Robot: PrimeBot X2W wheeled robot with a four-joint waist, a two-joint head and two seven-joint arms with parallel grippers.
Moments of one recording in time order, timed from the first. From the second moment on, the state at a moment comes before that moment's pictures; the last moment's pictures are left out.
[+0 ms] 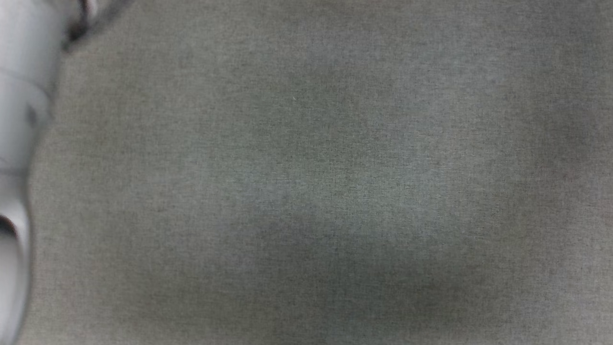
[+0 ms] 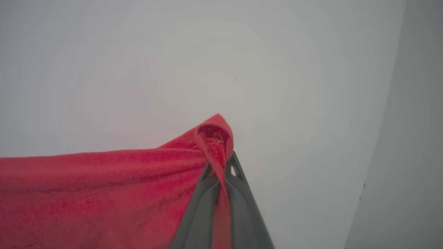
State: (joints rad) left arm -1.62 0.40 -0.70 0.68 -1.49 -0.13 -0.13; right arm -1.58 -0.41 0.07 0.91 0.42 0.13 -0.02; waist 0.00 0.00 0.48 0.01
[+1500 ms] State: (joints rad) left arm -0.26 0.58 -0.58 -0.21 -1.30 -0.12 -0.19; right arm 0.02 -0.40 -0.18 -0.41 0.64 0.13 0.46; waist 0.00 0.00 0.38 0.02
